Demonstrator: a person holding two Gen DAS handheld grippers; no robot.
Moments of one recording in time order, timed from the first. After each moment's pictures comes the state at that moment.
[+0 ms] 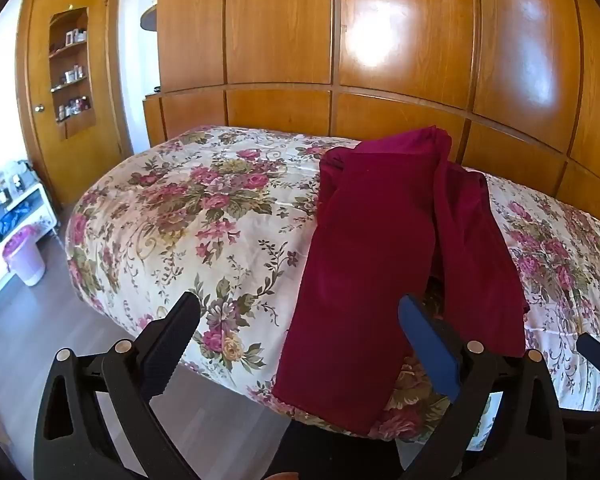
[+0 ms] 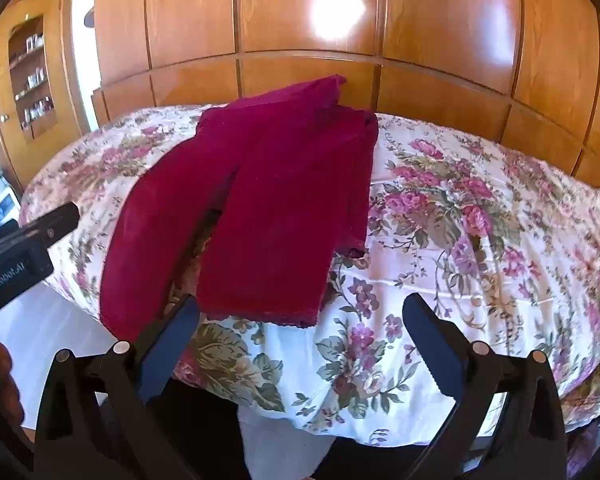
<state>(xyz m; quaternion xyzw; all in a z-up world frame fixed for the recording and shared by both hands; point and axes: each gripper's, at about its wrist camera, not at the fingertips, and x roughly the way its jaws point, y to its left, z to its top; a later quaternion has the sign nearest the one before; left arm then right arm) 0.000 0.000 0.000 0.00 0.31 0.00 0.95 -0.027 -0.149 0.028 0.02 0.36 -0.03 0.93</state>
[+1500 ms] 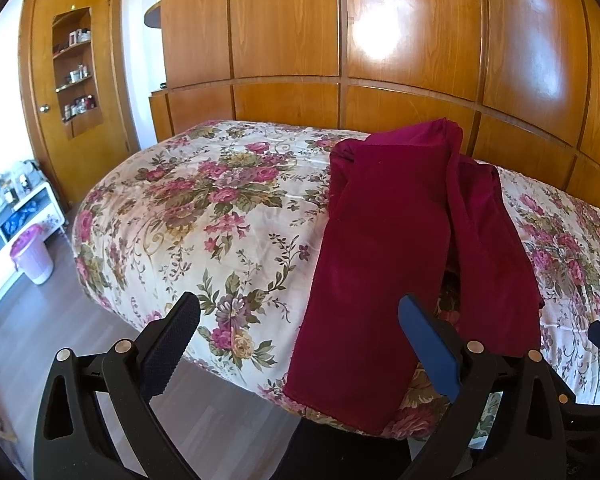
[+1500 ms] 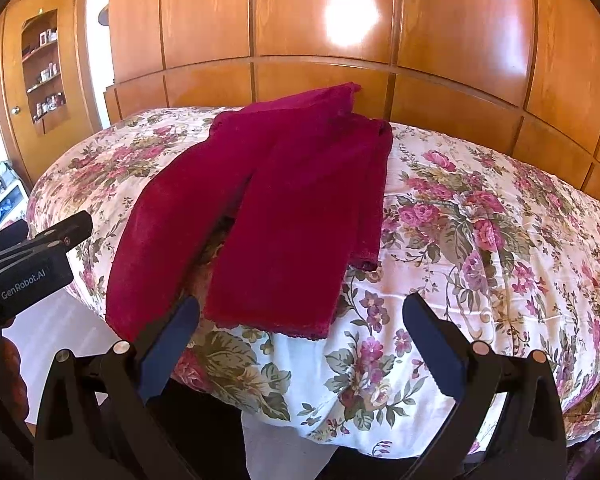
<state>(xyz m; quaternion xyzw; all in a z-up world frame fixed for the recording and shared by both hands) 0.003 0.005 -0.010 0.00 0.32 0.02 0.95 -0.022 -0.140 0.030 -0.01 0.35 -0.01 0.94</state>
